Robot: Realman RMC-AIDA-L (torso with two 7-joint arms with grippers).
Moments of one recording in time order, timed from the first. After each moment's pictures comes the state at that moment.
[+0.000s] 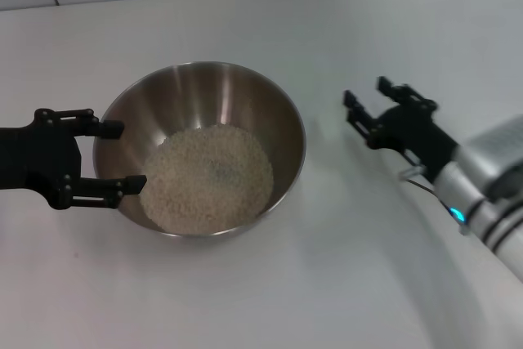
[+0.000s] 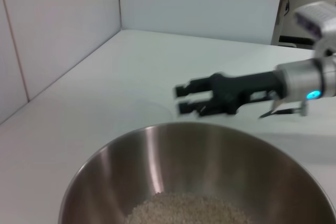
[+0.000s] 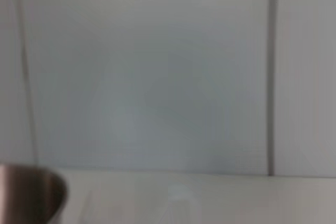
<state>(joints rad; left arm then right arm) -0.39 -2.06 0.95 1.19 2.05 1.68 -1.55 0.37 2.07 0.54 0.32 -2.22 -1.02 0.14</state>
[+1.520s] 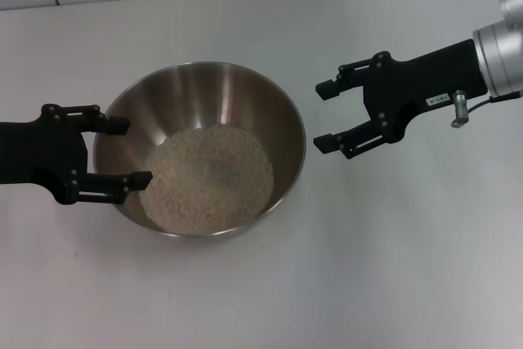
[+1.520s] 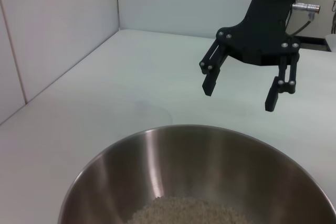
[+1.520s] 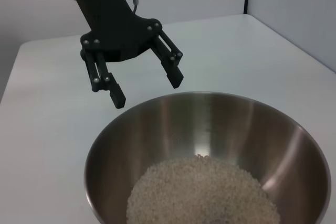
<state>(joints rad) -0.41 -2.06 0.96 1.18 2.05 1.67 -1.56 0.69 2.08 -0.69 -0.94 -2.30 -1.71 1.44</state>
